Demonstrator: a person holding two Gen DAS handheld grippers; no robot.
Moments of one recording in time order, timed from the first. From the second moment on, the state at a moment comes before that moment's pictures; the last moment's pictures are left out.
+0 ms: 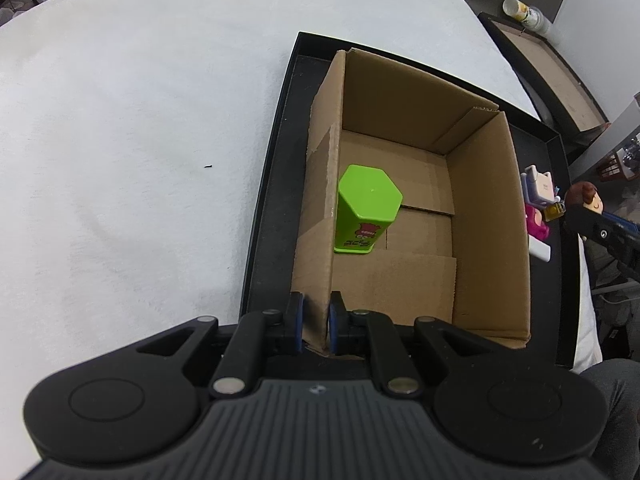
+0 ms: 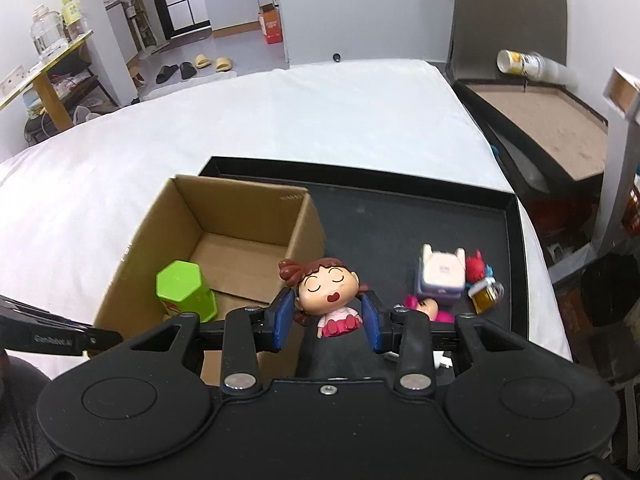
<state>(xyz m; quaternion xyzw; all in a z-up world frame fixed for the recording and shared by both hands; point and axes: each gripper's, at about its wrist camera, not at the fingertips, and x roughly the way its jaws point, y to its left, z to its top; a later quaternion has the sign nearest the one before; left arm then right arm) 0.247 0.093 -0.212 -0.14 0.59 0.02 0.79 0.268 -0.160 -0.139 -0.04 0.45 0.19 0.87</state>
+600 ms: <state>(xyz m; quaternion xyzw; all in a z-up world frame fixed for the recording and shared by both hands) 0.241 0.103 -0.211 -0.16 0.58 -0.01 0.80 0.275 -0.104 -0.124 -0.08 0.44 0.20 0.87</state>
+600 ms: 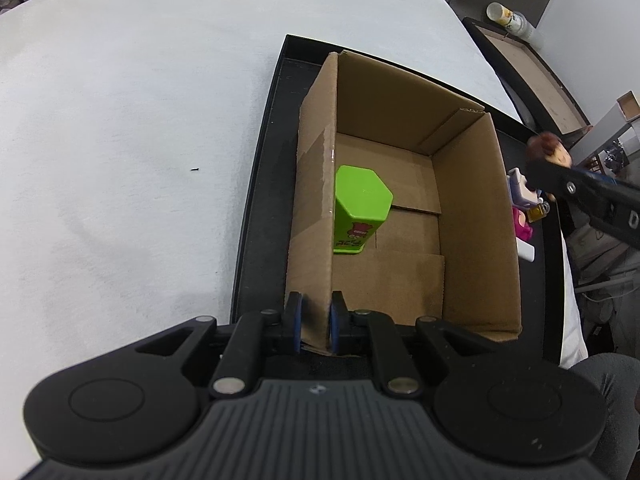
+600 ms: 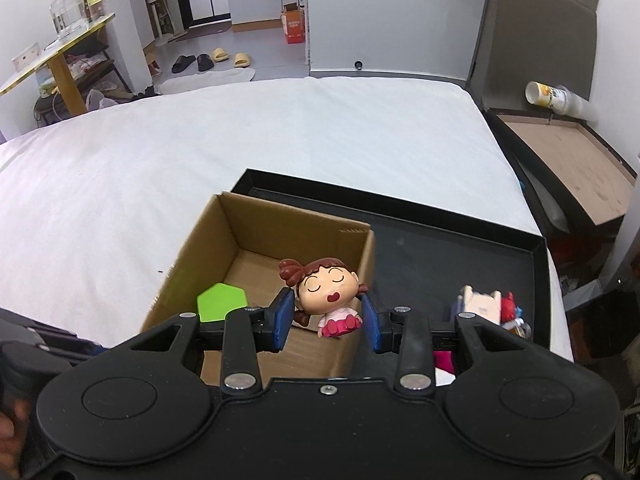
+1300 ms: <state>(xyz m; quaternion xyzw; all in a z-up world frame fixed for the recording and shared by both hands) 0.242 0.107 -0.216 -0.17 0.59 -0.02 0.79 0.305 -0.036 -0.116 -0.10 0.43 0.24 0.86</state>
